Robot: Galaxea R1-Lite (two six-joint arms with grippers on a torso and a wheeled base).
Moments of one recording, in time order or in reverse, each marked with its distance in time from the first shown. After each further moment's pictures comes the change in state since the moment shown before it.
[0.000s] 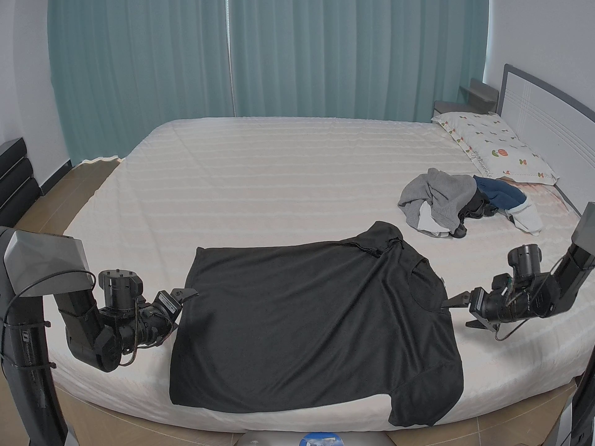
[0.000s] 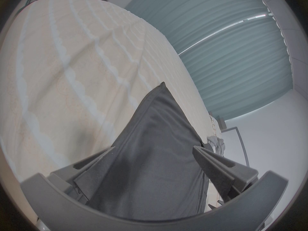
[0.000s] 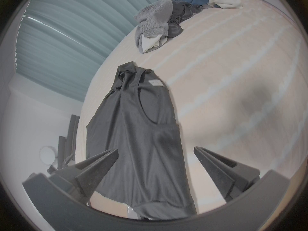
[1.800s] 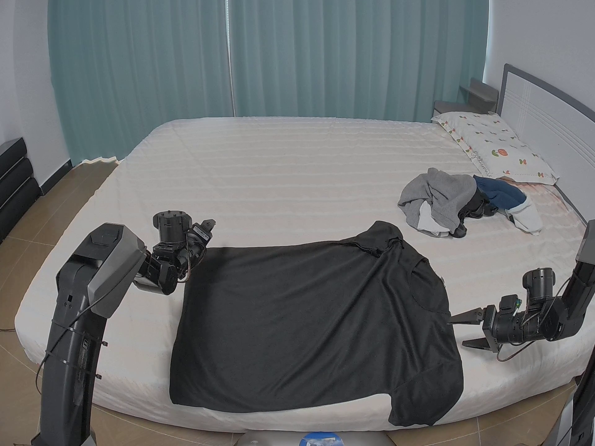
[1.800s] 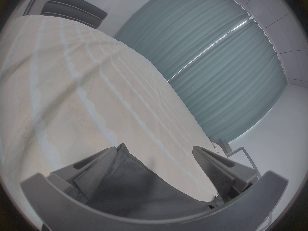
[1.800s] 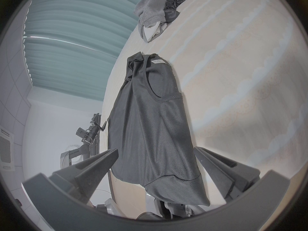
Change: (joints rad) left arm -0.026 0.441 -1.181 0.508 0.254 0.060; right arm -0.107 0.028 0.224 -0.240 0.301 0.028
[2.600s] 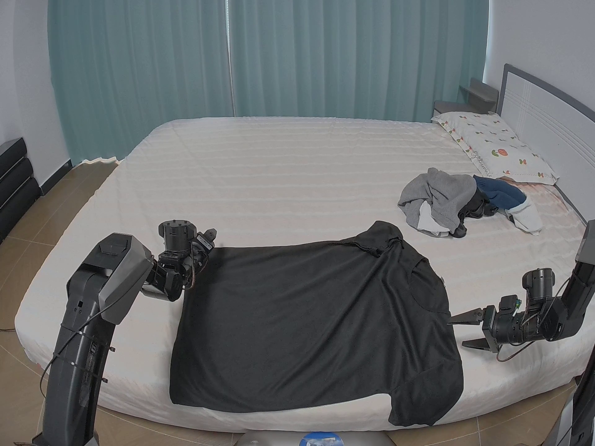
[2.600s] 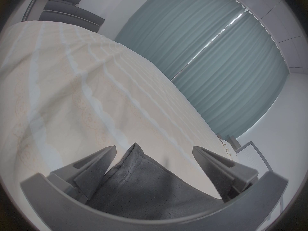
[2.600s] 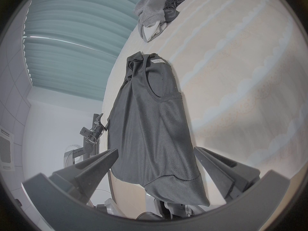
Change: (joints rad) left arm 0.000 0.082 -0.069 0.008 0.052 0.072; right arm 0.000 0.004 0.000 0.000 0.000 -0.001
